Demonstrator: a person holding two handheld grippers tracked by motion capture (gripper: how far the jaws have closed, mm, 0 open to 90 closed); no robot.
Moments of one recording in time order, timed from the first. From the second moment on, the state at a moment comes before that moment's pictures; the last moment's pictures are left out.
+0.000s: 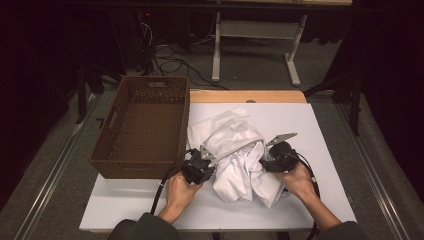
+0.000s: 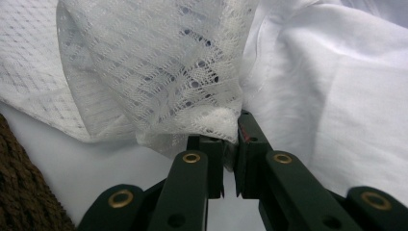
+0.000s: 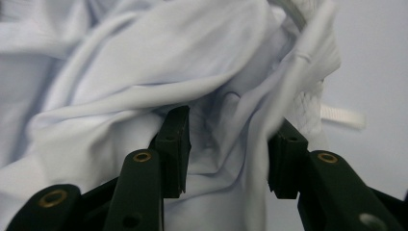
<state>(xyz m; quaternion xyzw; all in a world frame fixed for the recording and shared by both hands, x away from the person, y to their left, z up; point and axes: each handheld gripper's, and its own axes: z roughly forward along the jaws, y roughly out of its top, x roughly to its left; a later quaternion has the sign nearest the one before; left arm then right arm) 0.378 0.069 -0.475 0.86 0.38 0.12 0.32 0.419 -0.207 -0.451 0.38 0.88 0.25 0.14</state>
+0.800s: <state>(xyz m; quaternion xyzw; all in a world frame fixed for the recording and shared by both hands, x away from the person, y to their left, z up) 0.372 0.070 -0.473 0.87 0.37 0.12 0.32 0.467 -0.131 -0.472 0.33 0.90 0.22 0.17</state>
